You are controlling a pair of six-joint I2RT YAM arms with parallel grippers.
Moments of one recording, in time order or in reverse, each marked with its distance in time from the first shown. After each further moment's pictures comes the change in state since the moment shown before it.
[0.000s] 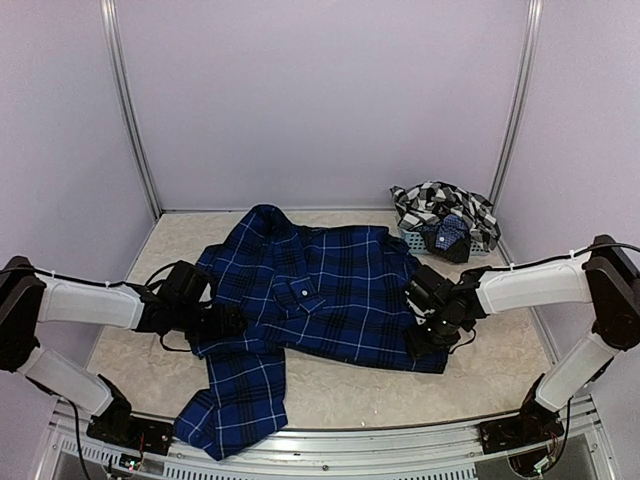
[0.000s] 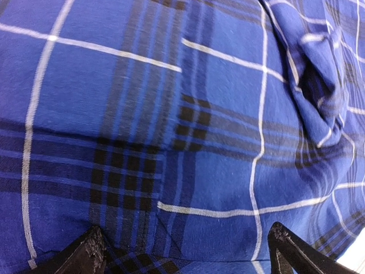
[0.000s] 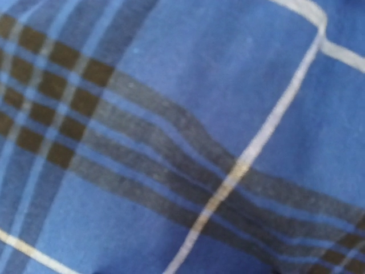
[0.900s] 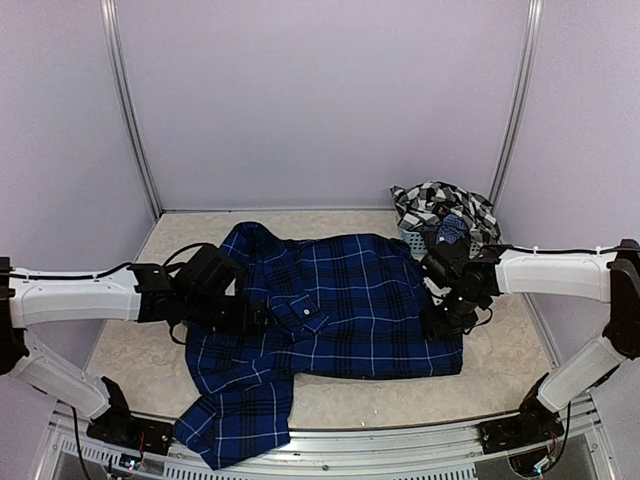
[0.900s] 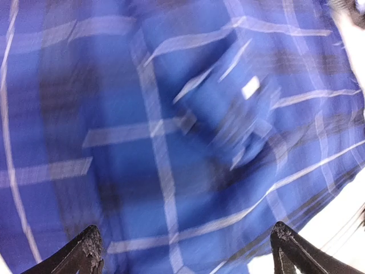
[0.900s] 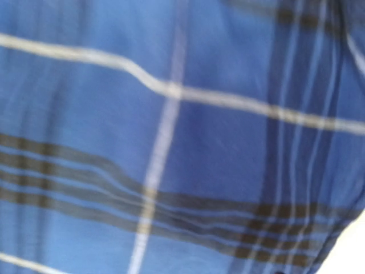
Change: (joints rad) left arm -0.304 -0.090 0.227 -0.343 -0.131 -0.105; right arm -0.107 -0.080 0.096 -0.212 0.014 -0.053
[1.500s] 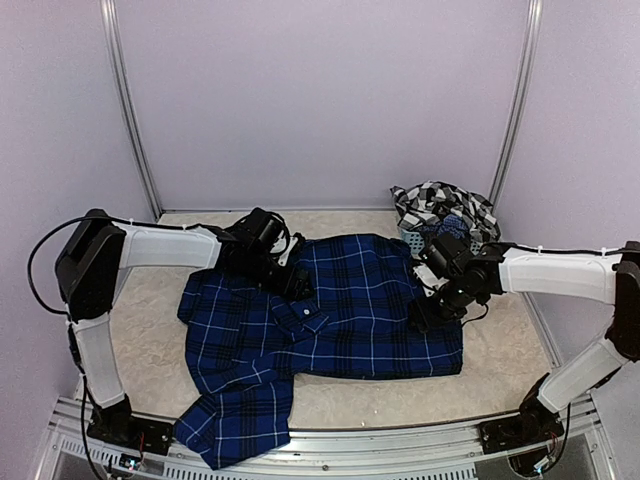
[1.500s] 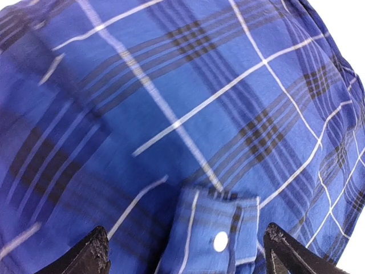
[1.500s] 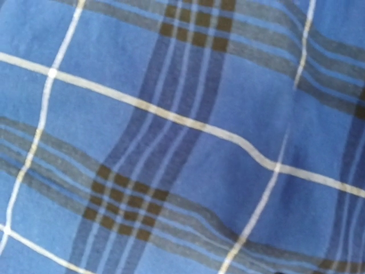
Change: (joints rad) left arm 0.176 0.592 0.505 0.124 0.280 0.483; right arm 0.003 -0.036 0.013 0.128 -0.125 -0.082
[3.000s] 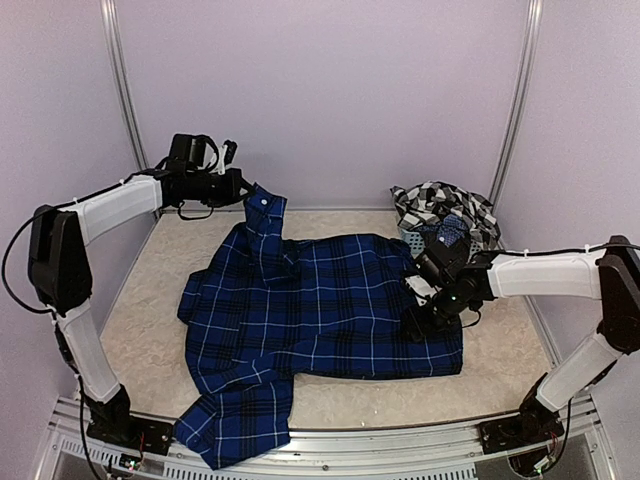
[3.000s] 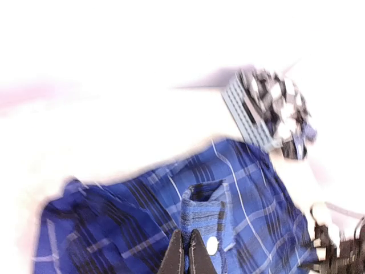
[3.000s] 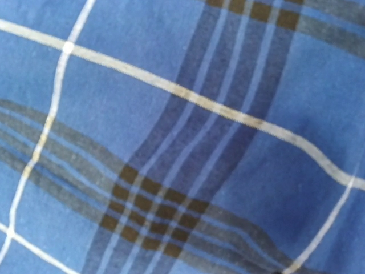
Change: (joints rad) left arm 0.365 -0.067 0.292 0.042 0.218 -0.074; right arm 0.011 0.067 -0.035 0.079 -0.080 -0.007
